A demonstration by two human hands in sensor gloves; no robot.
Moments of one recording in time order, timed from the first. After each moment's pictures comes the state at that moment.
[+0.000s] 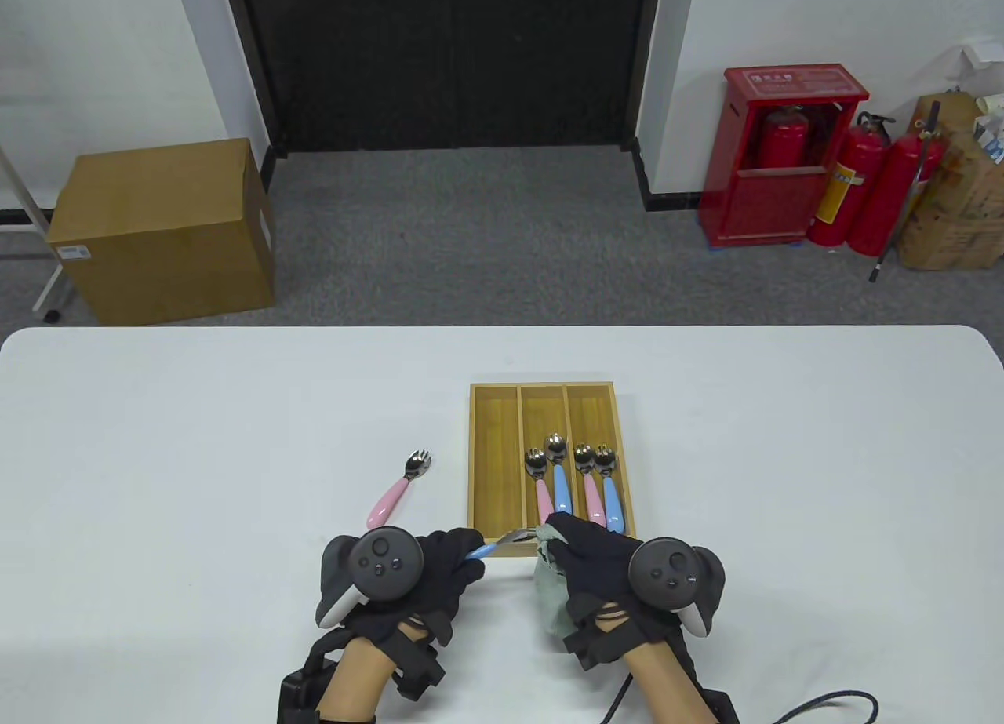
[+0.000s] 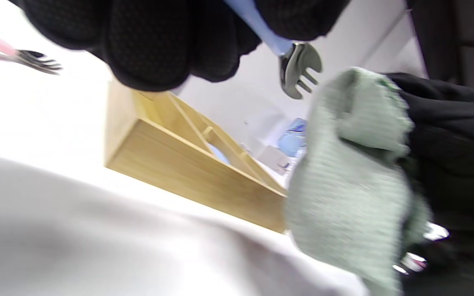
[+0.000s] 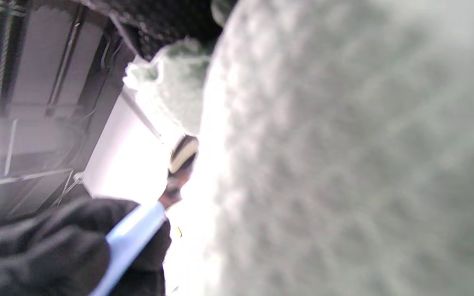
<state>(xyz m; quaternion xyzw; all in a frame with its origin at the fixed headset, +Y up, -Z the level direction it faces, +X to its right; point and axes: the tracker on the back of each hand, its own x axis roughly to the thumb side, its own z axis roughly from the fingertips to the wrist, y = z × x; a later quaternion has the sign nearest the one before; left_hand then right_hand) -0.152 -0.722 -0.333 -0.02 -0.19 0.31 0.93 0.131 -0.725 -0.328 0.15 -0.15 0.86 0.46</state>
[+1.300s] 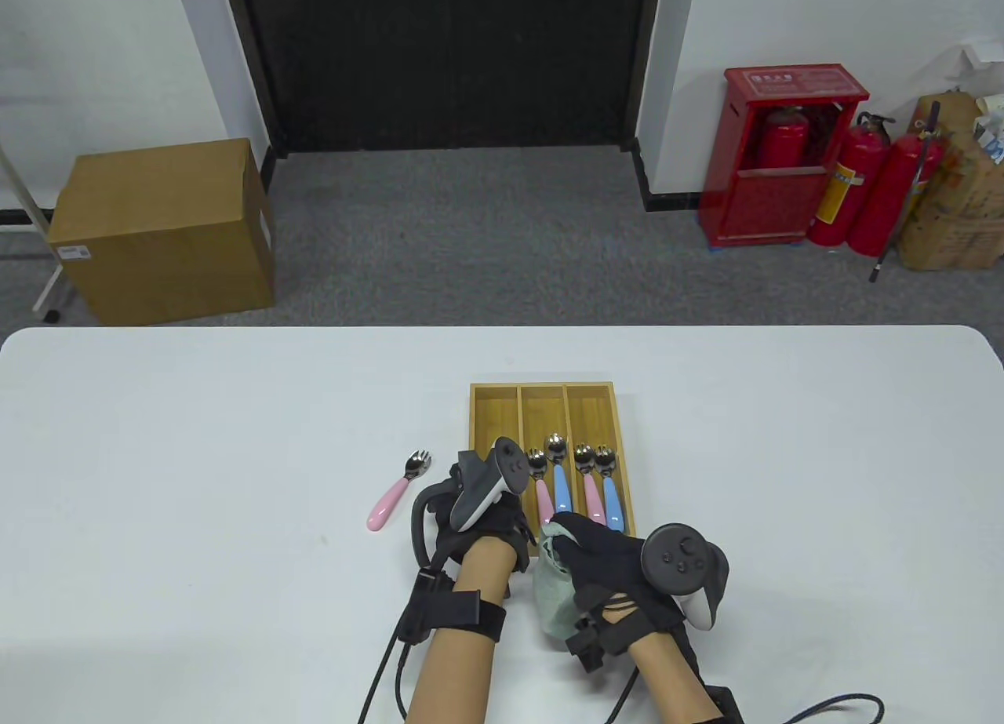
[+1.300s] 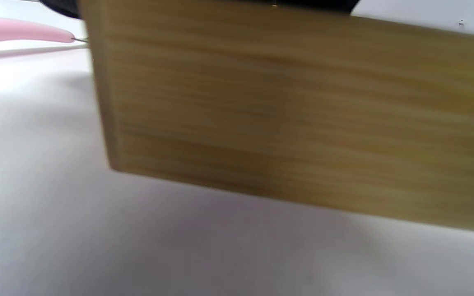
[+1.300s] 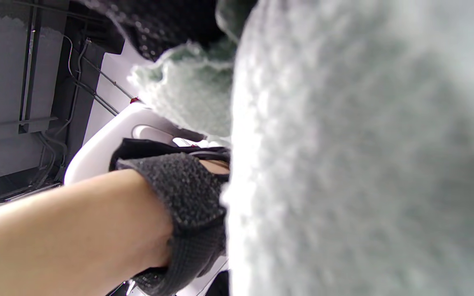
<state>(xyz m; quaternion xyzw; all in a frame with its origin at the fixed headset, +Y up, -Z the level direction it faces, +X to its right) -0.061 -0.754 -0.433 -0.13 0.05 0.06 0.99 0.134 -0.741 -0.338 0.14 -0.09 0.85 0.50</state>
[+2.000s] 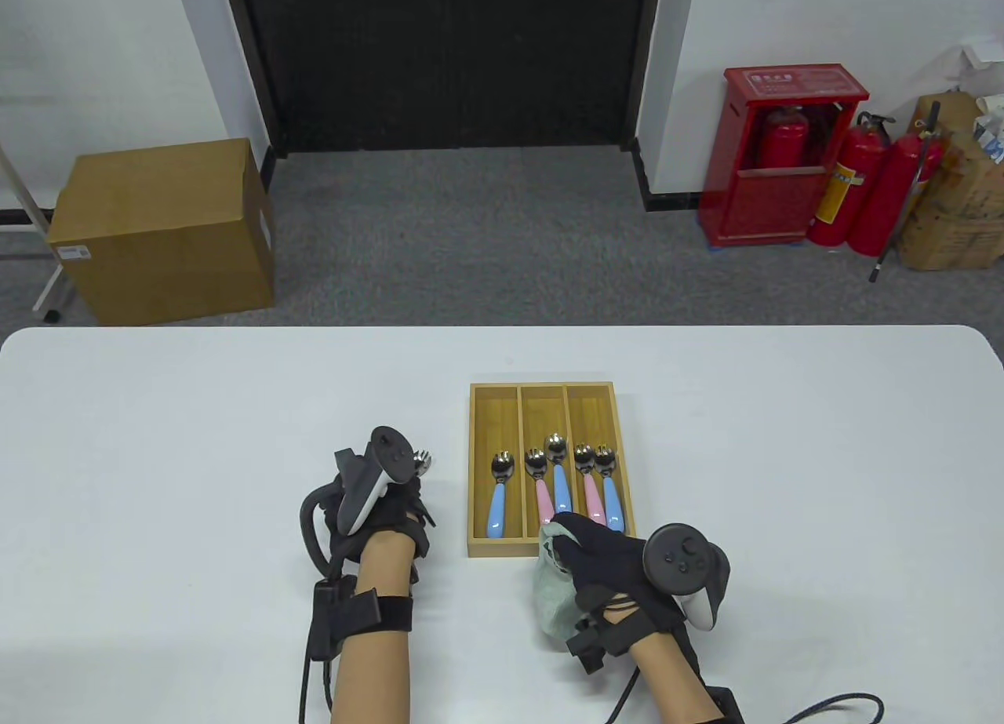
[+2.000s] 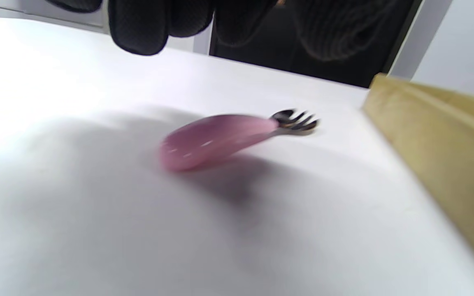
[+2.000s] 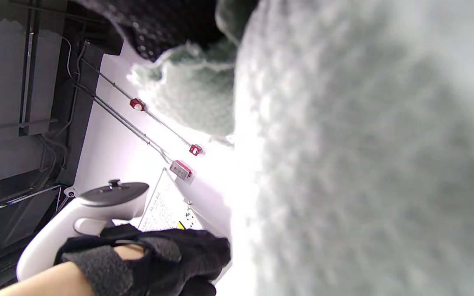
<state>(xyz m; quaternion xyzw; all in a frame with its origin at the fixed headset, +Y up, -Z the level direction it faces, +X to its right) -0.193 -0.731 -0.425 -0.09 0.16 0.08 0.98 0.134 -0.742 -0.338 0.14 -0.09 0.84 0.51</state>
